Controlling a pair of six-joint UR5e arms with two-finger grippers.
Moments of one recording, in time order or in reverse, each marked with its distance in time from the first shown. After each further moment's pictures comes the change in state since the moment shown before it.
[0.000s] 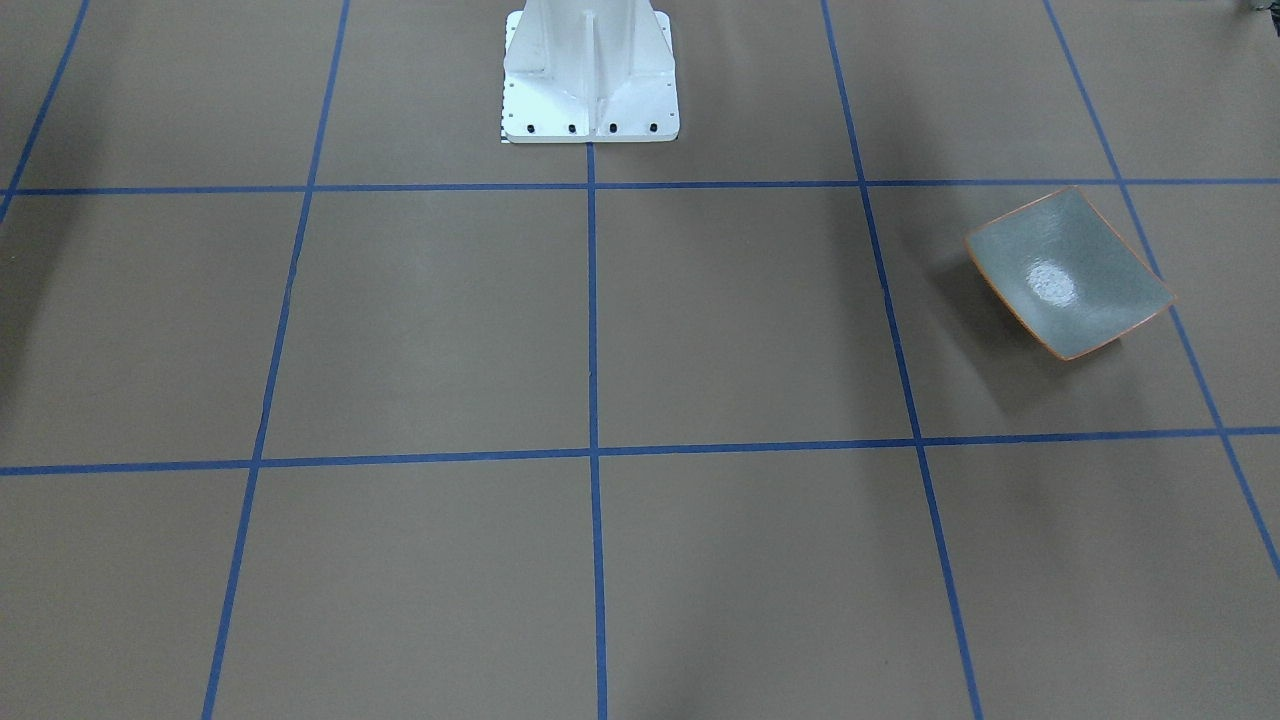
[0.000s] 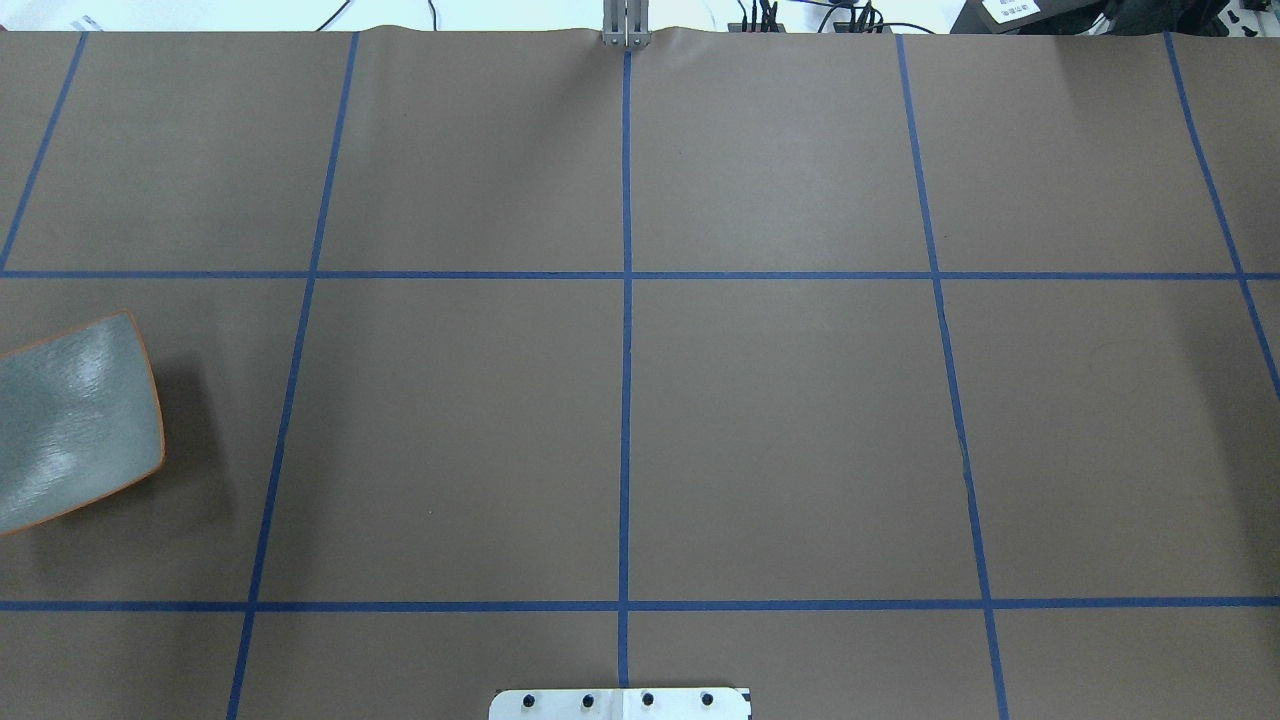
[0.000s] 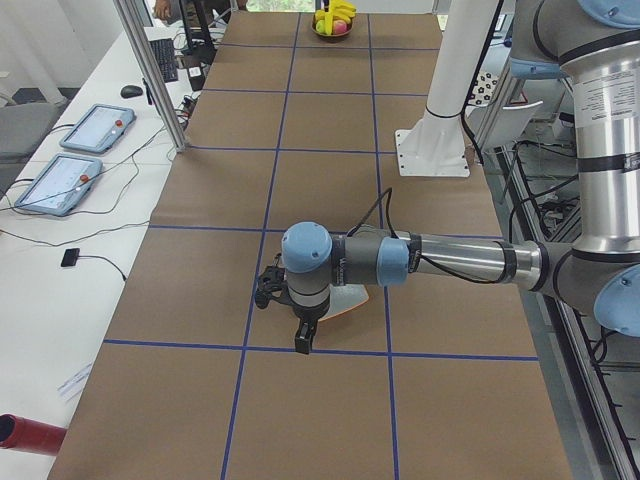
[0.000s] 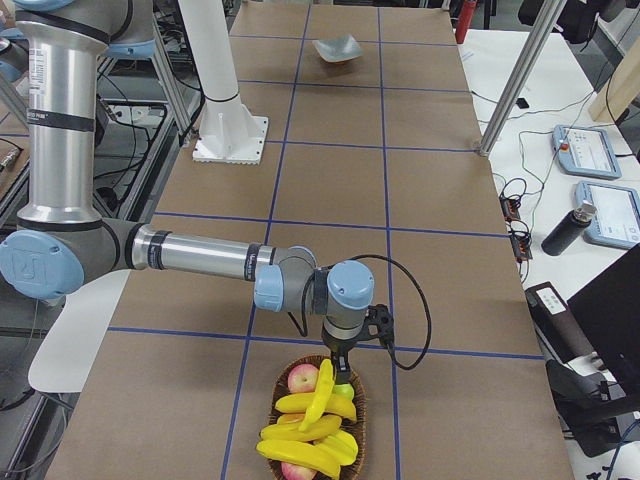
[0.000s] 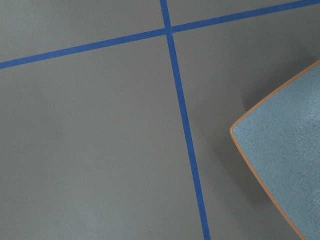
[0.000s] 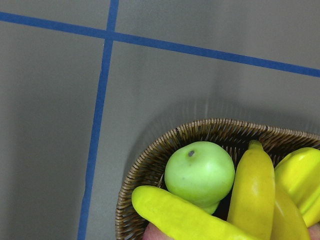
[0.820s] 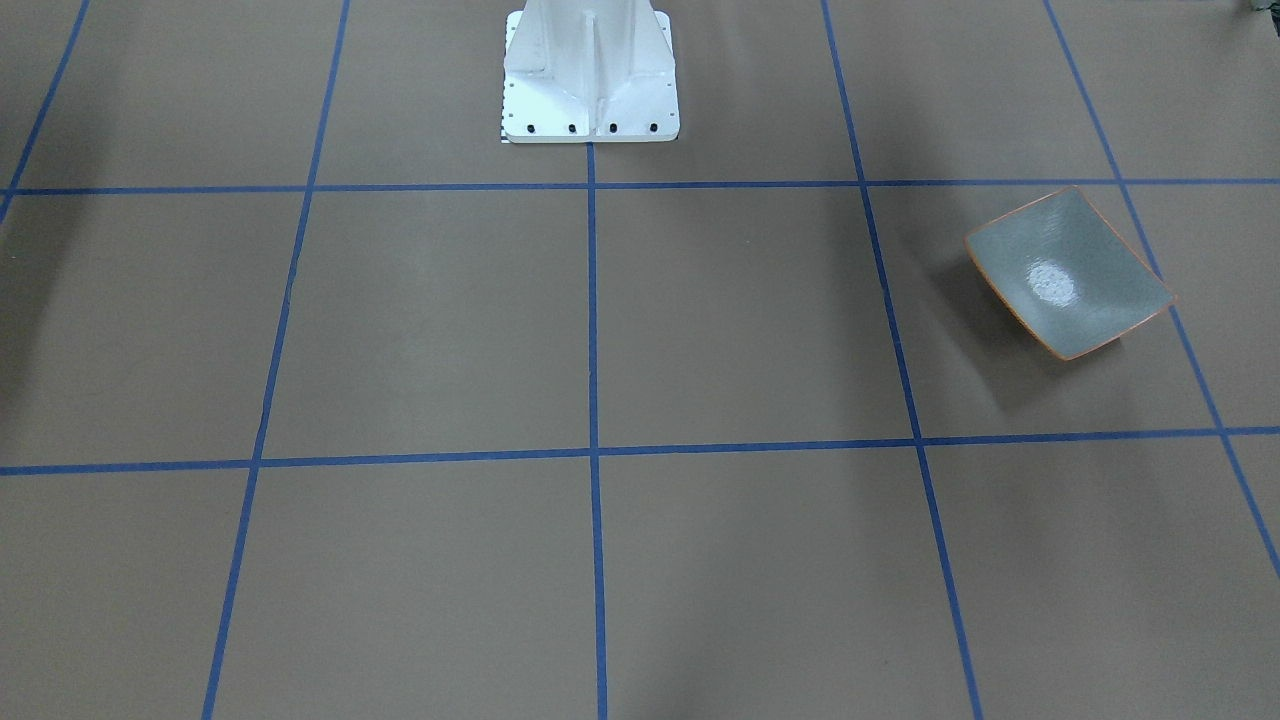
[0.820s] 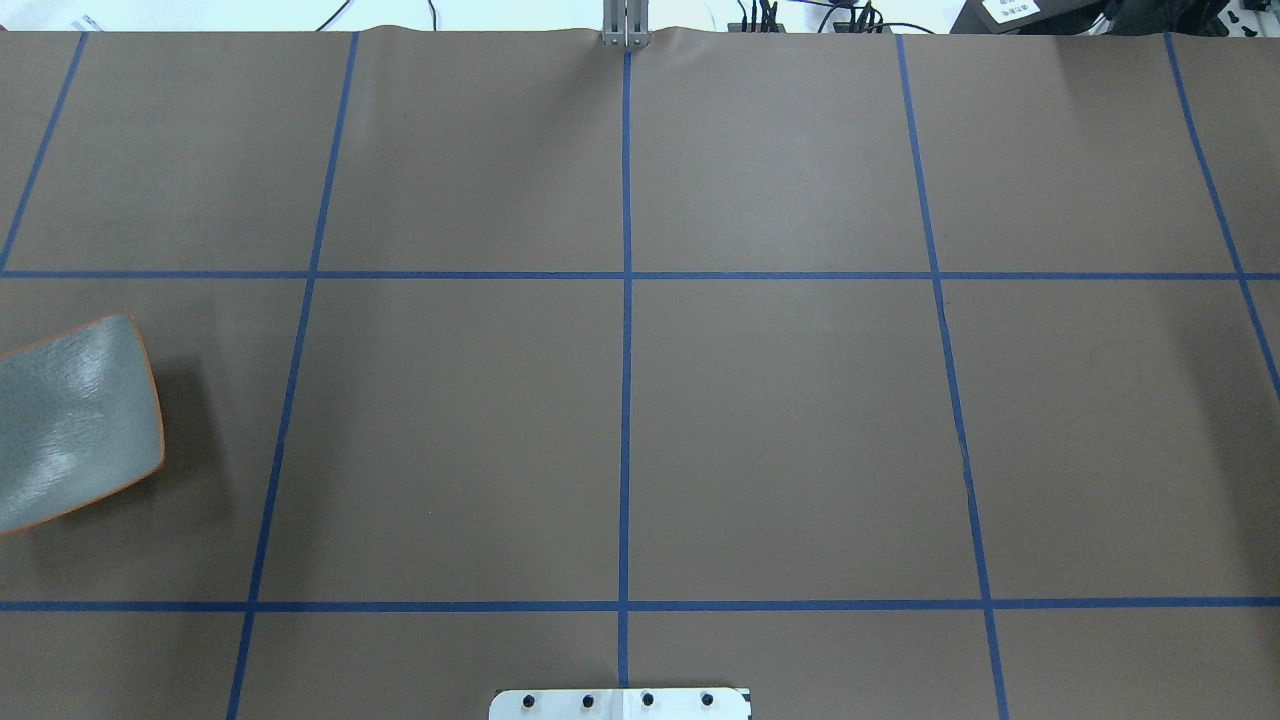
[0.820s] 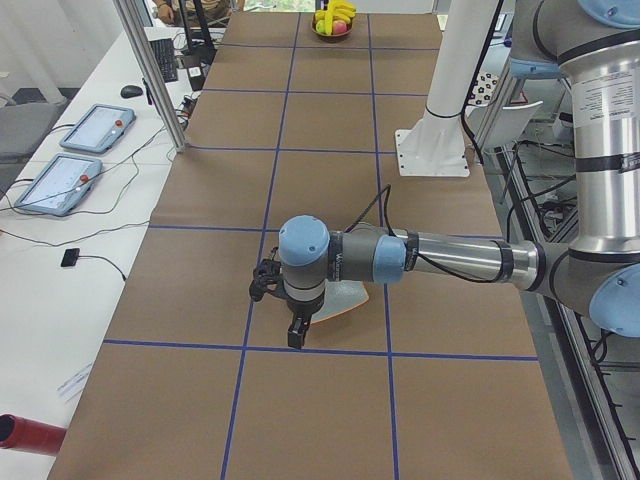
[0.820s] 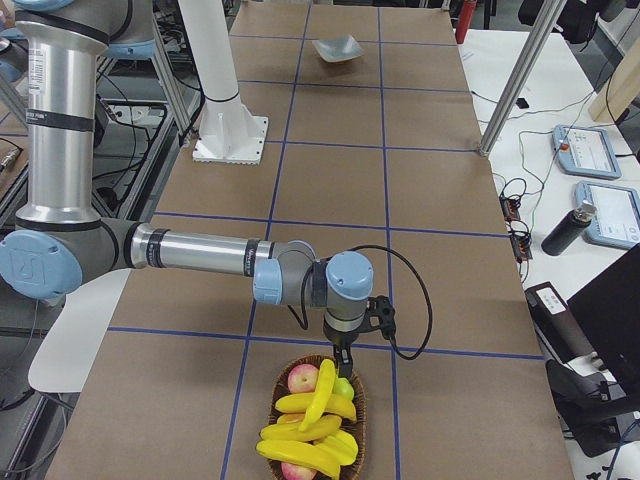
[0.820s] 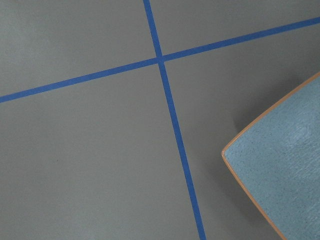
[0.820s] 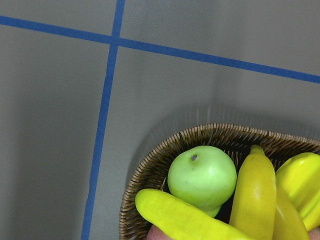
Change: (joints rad) left arm 0.000 -0.009 -0.003 -0.040 0.001 -0.003; right arm 0.001 -0.009 0.061 0.002 -0.001 -0.001
